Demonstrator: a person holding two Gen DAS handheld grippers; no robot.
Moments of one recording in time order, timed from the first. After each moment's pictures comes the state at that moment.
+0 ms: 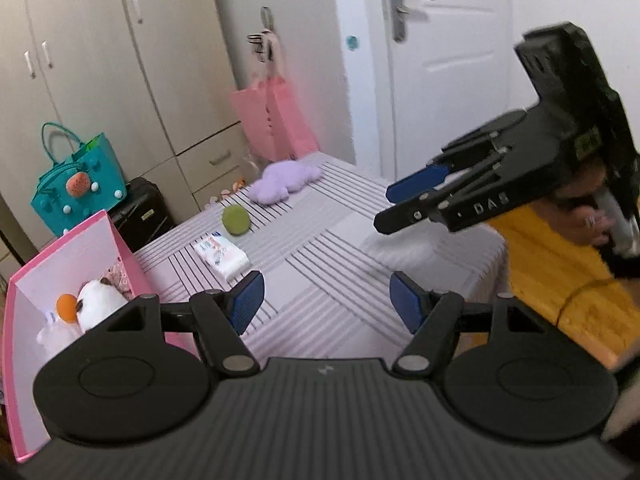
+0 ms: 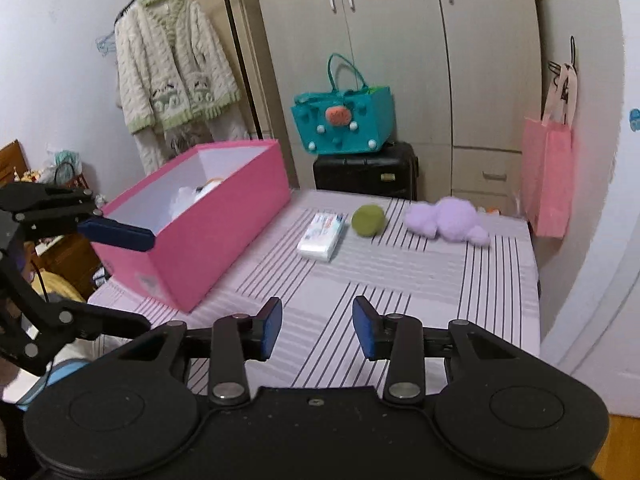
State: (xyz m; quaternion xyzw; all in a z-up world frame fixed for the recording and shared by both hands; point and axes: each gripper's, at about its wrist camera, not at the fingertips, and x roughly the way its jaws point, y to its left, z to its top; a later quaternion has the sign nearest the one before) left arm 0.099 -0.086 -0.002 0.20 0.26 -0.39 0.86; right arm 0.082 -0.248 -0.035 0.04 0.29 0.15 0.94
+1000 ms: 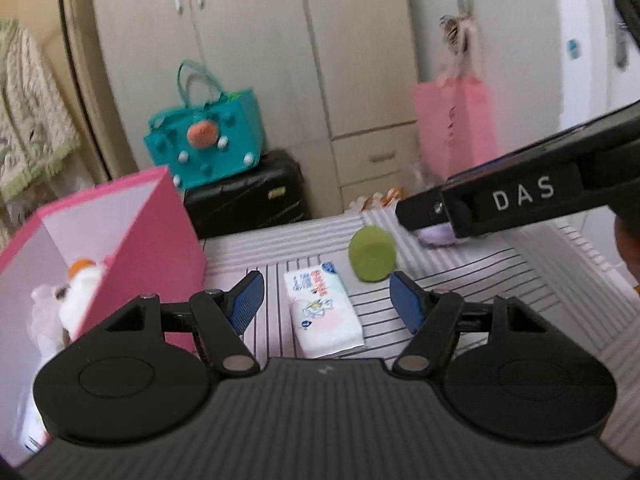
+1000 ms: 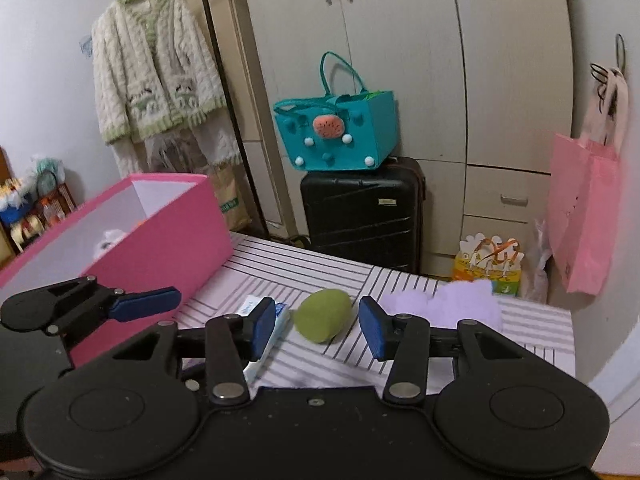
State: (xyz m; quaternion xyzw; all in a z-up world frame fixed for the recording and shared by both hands) left arm 0.247 -0.163 -0.092 0.11 0.26 -0.12 0.95; right arm 0.266 -0.260 -0.061 0.02 0.29 0.17 0.94
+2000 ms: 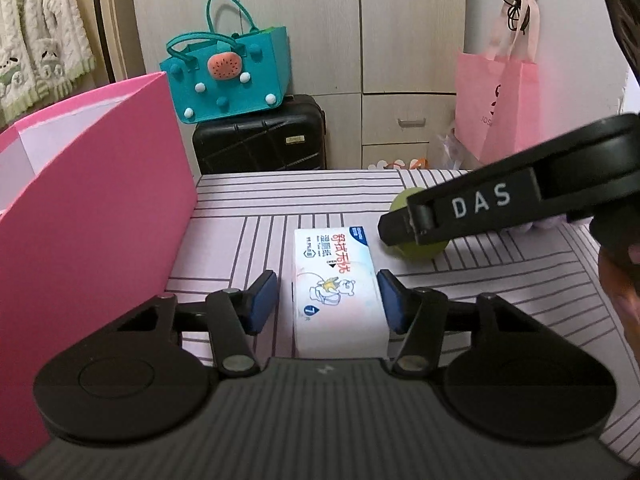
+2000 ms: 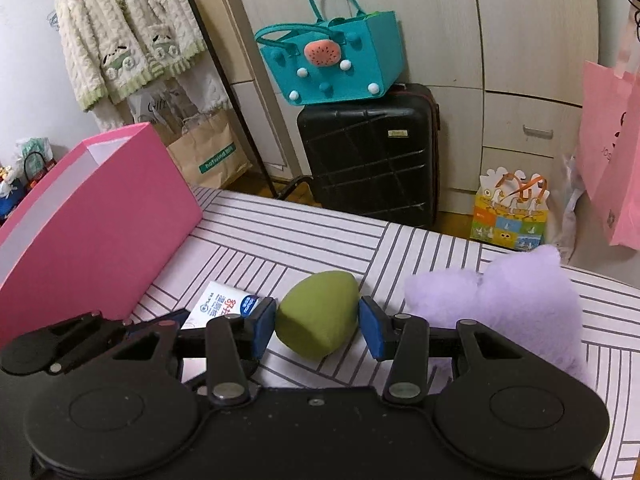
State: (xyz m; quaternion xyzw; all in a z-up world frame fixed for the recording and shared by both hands) left arm 0.291 -0.158 -0.131 0.05 0.32 -0.09 0.94; right arm 0.345 -0.248 -0.108 0.05 0.39 0.18 0.90
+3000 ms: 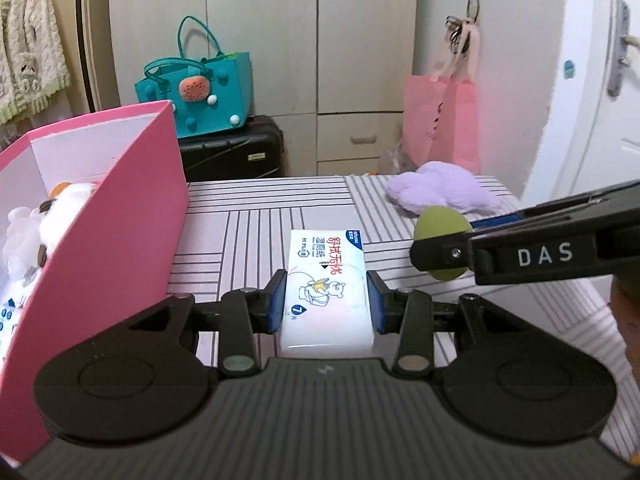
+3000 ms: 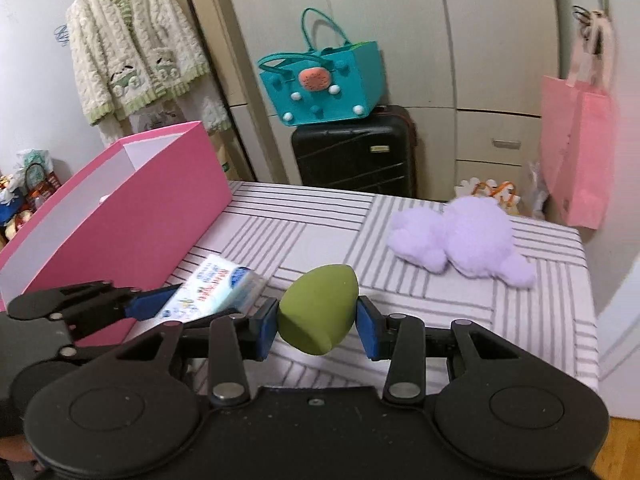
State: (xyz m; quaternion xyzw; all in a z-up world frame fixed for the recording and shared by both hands) left arm 0.216 -0.136 -0.100 0.03 0.29 -0.16 0.94; right arm 0.240 -0.257 -0.088 0.06 0.35 0.15 0.92
